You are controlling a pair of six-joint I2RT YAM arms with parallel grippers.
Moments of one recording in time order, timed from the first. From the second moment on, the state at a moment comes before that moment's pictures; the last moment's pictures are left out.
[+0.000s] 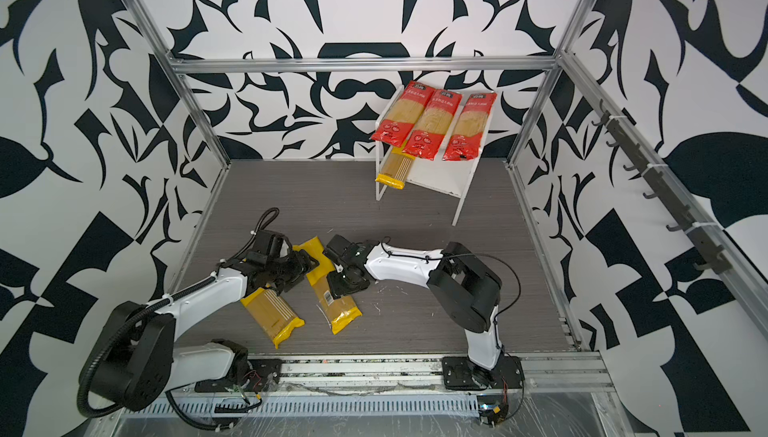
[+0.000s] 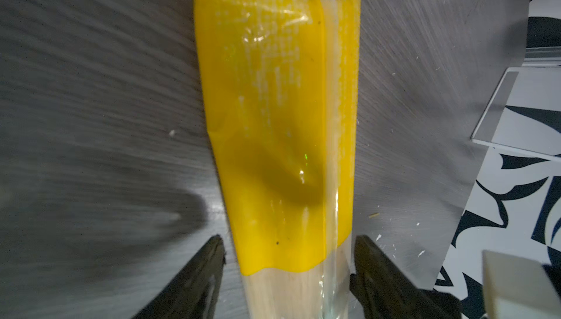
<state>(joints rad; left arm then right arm) -0.35 1.30 0.54 -0.22 0.33 -0.93 0.99 1.88 1.27 -0.56 -0.18 0.62</state>
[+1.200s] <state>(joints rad) -0.22 1.26 0.55 -0.13 0.47 -0.94 0.89 1.81 0.96 -0.03 -0.44 0.79</state>
